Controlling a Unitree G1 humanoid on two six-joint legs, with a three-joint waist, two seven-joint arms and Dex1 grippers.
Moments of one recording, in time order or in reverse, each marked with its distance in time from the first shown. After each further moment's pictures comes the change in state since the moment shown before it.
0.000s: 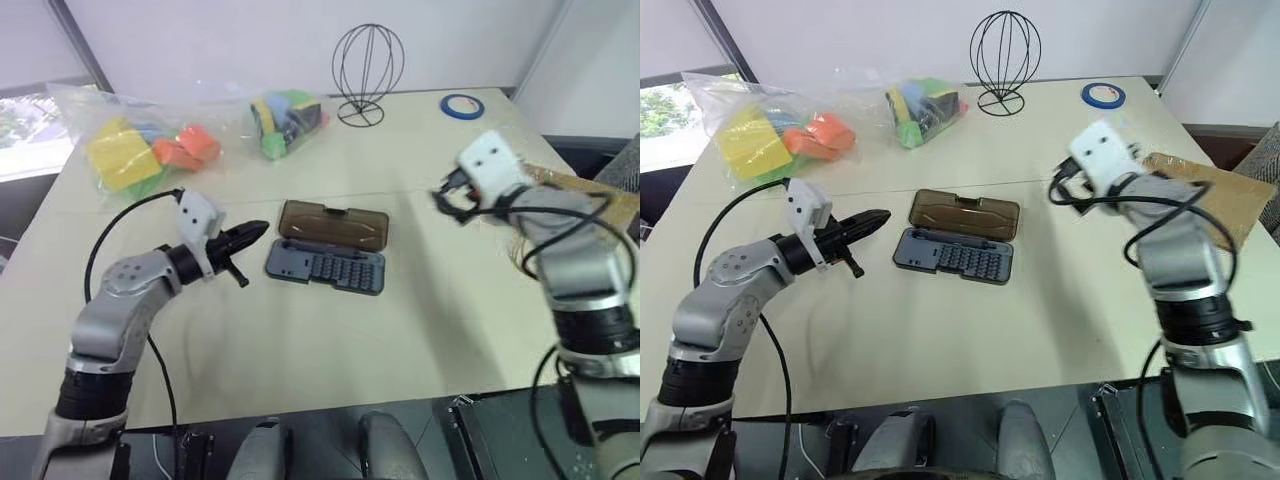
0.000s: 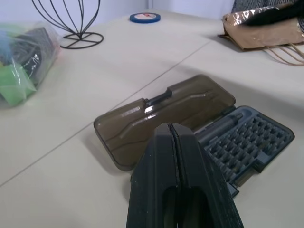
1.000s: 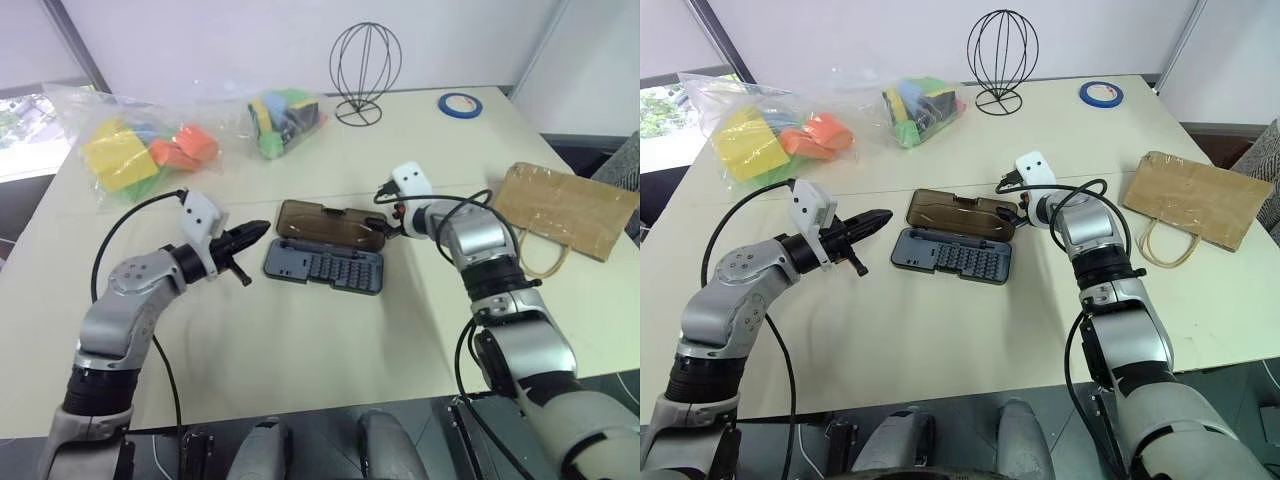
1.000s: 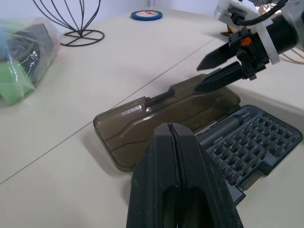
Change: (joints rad) left arm 0.009 -0.012 -0.015 0.024 0.018 -0.028 0.012; right arm -0.236 0.289 -0.015 0.625 0.069 -0.014 -0.096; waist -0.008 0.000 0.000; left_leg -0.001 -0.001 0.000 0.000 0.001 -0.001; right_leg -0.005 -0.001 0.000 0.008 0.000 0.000
